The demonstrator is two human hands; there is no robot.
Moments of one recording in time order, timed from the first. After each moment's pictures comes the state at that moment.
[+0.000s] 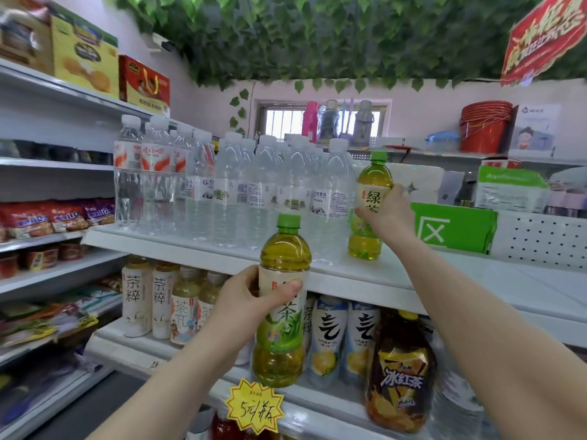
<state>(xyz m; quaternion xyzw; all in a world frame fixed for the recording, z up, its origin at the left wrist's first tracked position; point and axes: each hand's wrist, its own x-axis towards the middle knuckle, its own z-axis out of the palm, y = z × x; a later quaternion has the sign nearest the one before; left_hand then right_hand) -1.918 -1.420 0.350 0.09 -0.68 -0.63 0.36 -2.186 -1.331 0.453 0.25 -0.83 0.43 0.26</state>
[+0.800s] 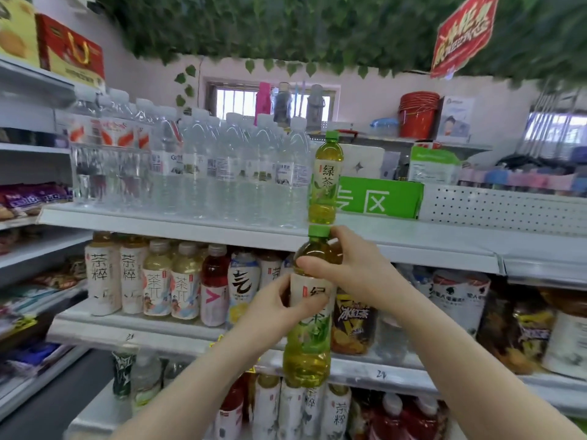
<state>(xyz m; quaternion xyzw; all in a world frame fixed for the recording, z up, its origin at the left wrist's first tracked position) -1.902 -1.358 0.307 -0.01 -0.76 -0.62 0.21 -1.974 -1.223 0.381 0.40 -0.82 0.39 0.09</state>
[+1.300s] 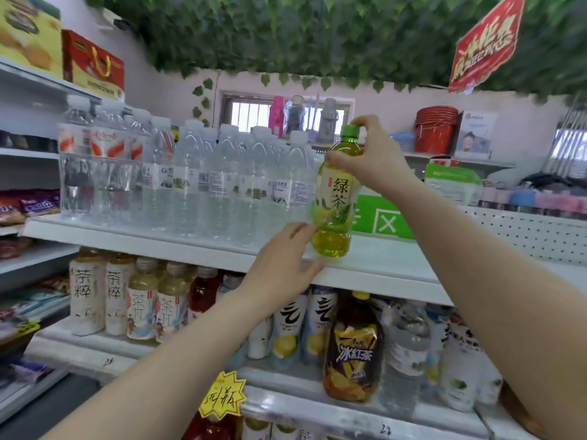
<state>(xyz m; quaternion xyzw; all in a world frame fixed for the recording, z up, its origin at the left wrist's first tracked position) -1.995 -1.385 0.376 -0.01 -0.91 -0.16 0.39 -2.093 -1.259 0.524 0.40 -0.77 0.42 0.26</state>
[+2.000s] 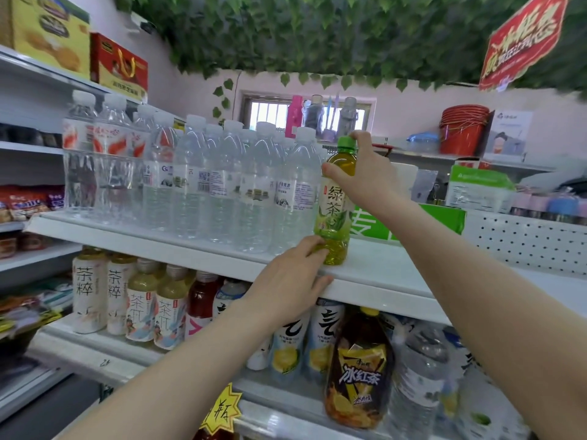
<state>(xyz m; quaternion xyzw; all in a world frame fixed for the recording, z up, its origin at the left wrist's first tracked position) -2.028 -1.384 0.366 0.01 -0.94 -0.05 0.34 -2.155 -1.297 0.502 0.39 -0.80 0.32 0.33</state>
